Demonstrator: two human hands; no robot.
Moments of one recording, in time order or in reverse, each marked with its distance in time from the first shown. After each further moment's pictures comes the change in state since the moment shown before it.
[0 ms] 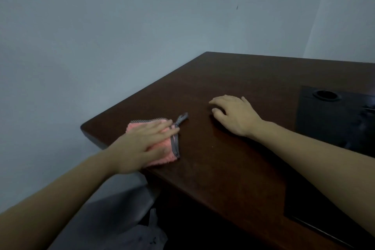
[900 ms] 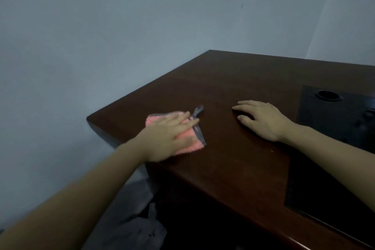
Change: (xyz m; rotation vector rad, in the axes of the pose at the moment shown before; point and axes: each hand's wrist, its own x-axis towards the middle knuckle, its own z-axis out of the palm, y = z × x) left_hand 0.027 0.050 -0.006 0.071 -0.109 -0.106; right_hand -0.035 0.041 -0.012 -0.103 -0.113 0.056
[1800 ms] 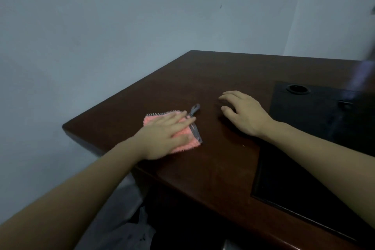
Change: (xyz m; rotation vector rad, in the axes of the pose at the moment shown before) left_hand 0.032 0.030 0.001 -0.014 -0.022 0.060; right_hand -0.012 0.012 -0.001 0.112 0.251 -0.002
